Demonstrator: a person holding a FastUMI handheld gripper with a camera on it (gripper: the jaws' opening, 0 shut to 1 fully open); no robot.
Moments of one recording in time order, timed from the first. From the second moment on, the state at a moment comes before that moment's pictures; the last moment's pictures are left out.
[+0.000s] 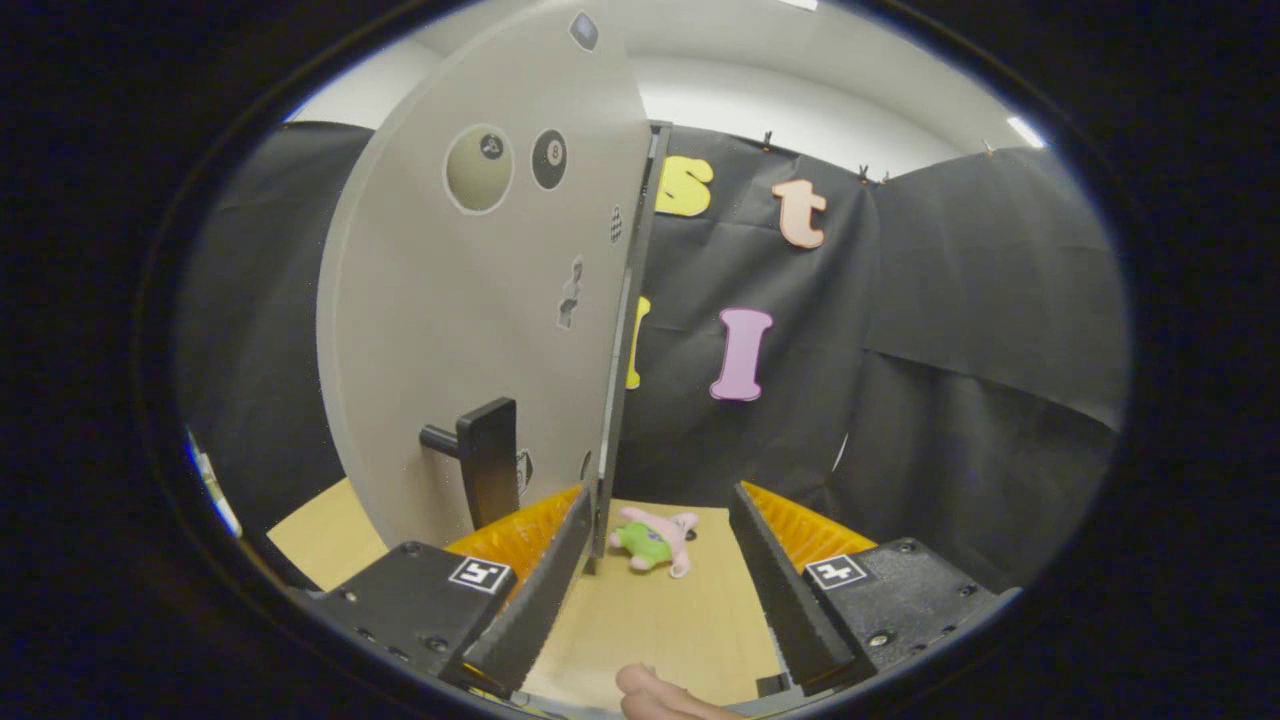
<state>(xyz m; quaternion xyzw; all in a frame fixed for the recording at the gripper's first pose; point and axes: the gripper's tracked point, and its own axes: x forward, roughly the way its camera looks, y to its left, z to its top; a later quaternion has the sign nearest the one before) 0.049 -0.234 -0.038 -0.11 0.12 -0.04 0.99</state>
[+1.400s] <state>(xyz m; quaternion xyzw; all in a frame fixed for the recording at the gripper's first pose) 0.198 0.004 -0.077 -0.03 0.17 0.03 0.99</state>
